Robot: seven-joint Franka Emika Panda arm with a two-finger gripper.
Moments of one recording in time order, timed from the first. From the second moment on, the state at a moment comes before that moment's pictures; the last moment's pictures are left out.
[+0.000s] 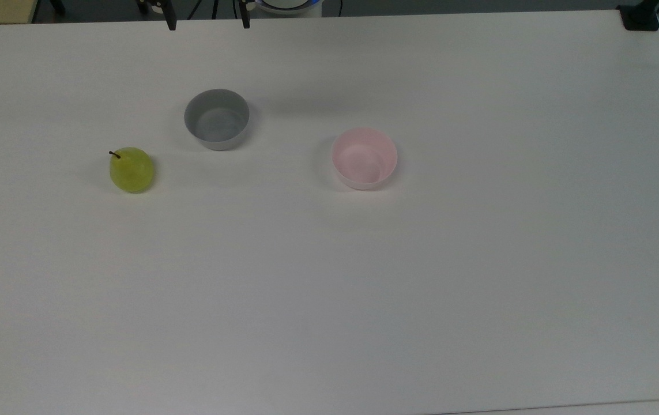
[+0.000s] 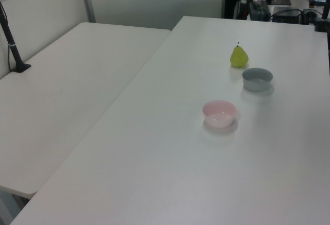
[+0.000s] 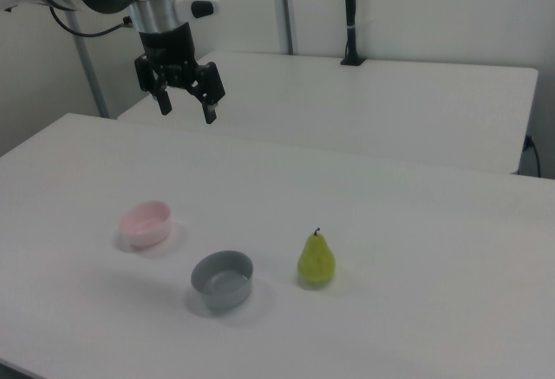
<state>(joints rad) -0.01 0.00 -0.08 -1.59 0.03 1.67 -0.13</state>
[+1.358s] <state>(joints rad) -0.04 0.00 -0.08 -1.59 0.03 1.67 -0.38</state>
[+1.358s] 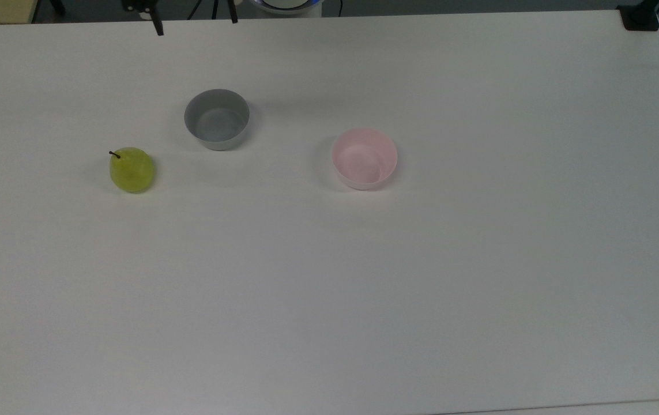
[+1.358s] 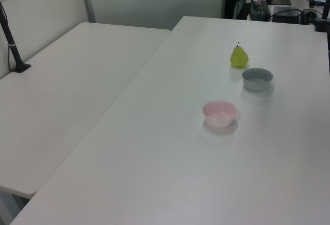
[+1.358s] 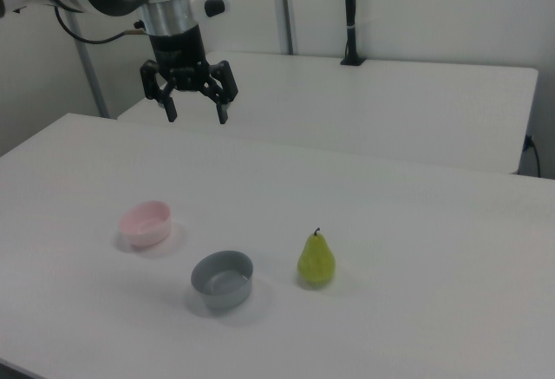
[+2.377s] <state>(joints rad) -0.18 0.15 -0.11 -1.75 -0.01 1.97 -0.49</state>
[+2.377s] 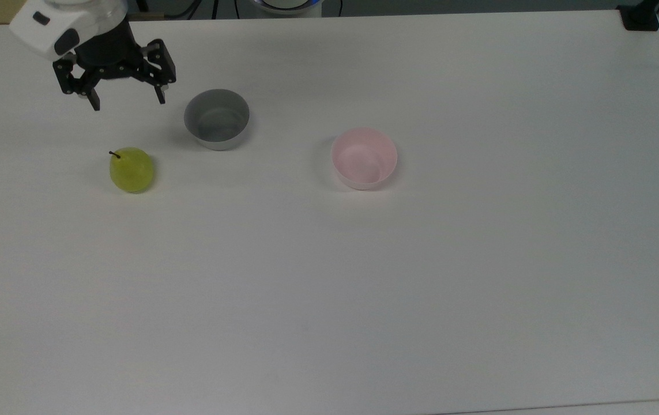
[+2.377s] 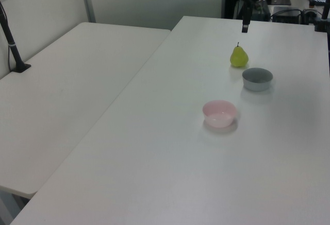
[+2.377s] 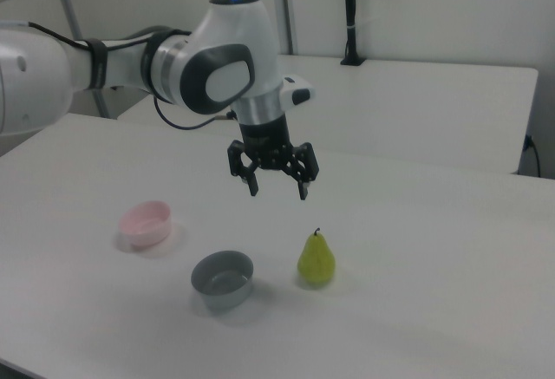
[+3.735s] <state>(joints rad) -0.21 0.37 -0.13 -1.81 -0.05 2.26 -0.48</state>
